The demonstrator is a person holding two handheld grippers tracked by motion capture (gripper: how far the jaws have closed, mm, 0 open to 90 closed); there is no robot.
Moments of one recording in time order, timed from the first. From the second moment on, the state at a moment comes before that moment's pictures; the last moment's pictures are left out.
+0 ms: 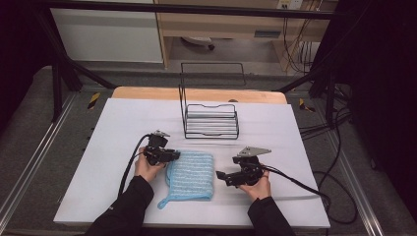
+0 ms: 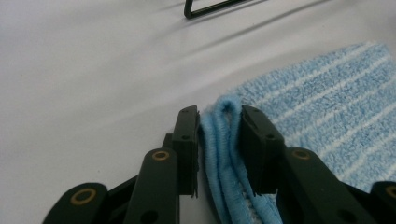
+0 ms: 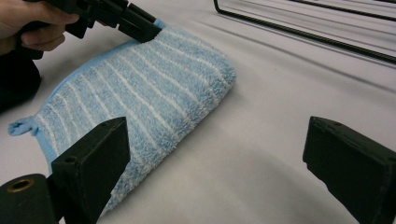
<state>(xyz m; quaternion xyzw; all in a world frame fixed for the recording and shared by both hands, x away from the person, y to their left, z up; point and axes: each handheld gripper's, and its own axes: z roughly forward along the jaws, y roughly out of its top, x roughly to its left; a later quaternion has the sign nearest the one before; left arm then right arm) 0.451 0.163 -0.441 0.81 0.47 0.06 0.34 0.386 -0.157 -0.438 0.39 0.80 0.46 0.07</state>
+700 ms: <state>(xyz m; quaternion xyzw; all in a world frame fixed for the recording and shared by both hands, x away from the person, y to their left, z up) 0.447 0.159 -0.443 0.82 0.45 0.08 0.35 0.441 -0.121 -0.446 0.41 0.80 0.44 0.07</state>
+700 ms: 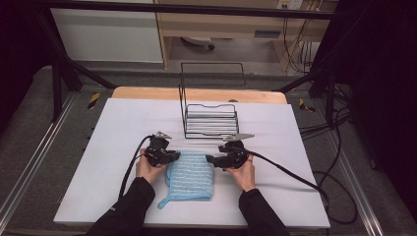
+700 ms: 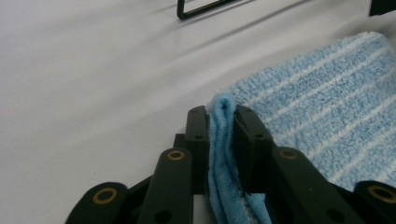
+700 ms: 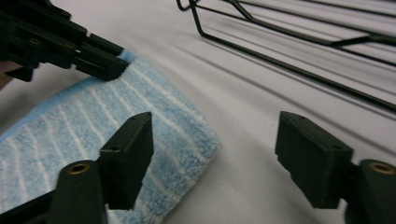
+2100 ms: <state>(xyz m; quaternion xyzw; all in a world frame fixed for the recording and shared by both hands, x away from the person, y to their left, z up) 0.440 0.179 -0.455 0.77 0.46 0.06 0.44 0.427 -0.112 -0.452 0.44 0.76 0.47 0.05</state>
